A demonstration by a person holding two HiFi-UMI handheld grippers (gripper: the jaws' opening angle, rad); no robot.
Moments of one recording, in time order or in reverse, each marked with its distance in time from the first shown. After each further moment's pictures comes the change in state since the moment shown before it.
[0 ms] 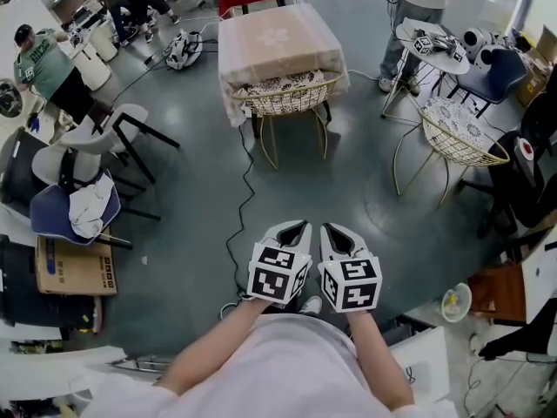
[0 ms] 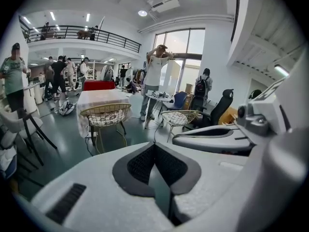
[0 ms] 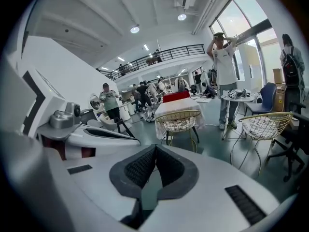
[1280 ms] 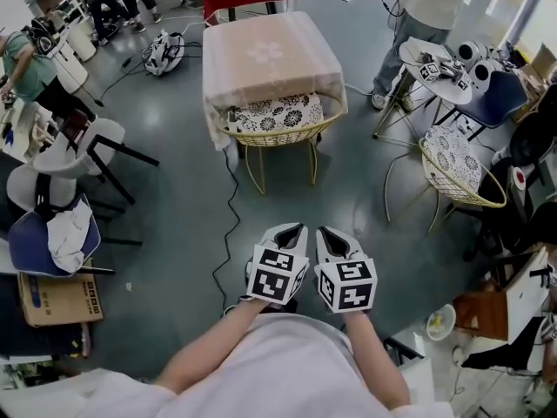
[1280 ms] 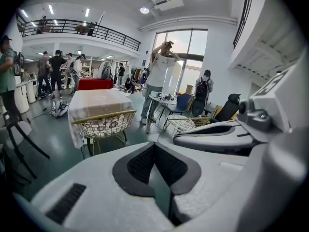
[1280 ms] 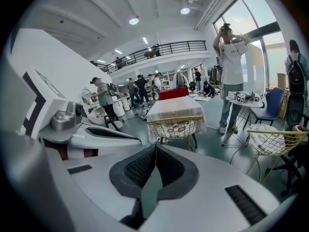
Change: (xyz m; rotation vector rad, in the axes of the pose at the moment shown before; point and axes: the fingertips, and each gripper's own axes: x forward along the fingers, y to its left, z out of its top) left arm 0.114 0.126 0.094 -0.009 0.005 -0.057; right arm 0.162 -0.045 0.091 -0.031 0.064 -0.050
